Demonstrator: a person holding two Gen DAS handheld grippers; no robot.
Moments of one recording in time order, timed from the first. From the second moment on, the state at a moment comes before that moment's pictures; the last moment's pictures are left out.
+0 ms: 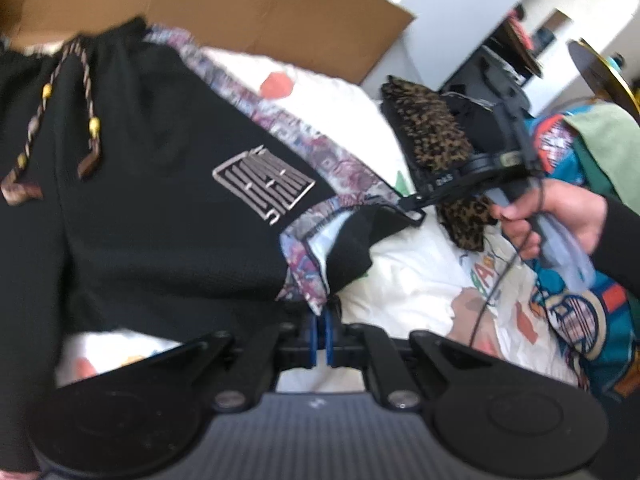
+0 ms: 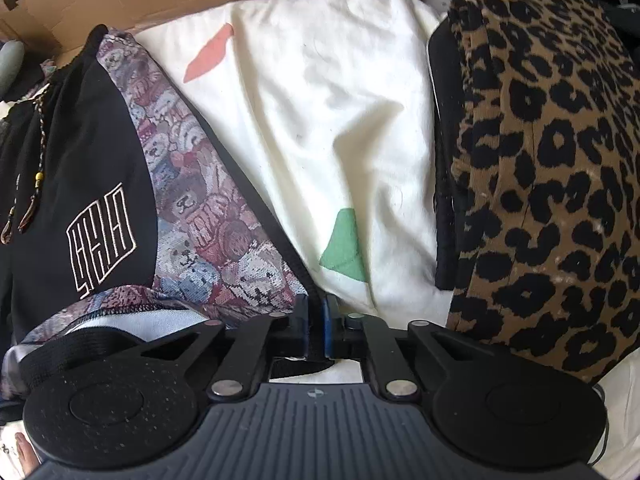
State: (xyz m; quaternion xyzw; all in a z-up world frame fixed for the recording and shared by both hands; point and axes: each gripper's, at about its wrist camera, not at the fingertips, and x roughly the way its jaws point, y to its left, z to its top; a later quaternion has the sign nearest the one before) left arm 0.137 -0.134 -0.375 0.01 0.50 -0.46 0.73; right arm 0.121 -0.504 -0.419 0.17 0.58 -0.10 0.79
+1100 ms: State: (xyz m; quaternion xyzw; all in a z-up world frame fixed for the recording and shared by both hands) left arm 0.154 -0.061 -0.417 -0.12 0.61 -0.33 0.71; right arm 0.116 -0.518 -0.379 0.18 0.54 -0.11 0.82
